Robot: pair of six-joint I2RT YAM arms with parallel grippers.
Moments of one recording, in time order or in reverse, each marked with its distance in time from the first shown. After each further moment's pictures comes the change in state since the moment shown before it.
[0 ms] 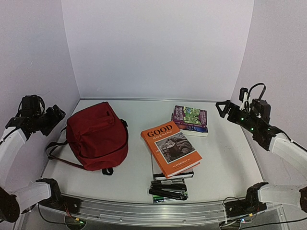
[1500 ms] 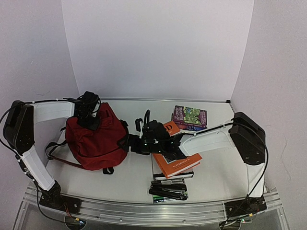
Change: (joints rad) left arm -0.467 0.791 0.318 0.036 -0.385 0.581; right arm 0.843 1.053 0.625 0.222 0.061 0.455
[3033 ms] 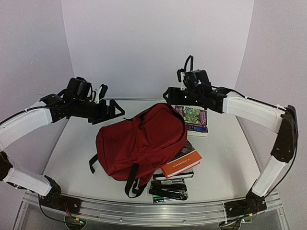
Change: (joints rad) left arm -0.229 -0.392 -0.015 0.063 0.560 -0.508; right arm -0.354 -0.326 0.198 -0.562 0.209 -0.504
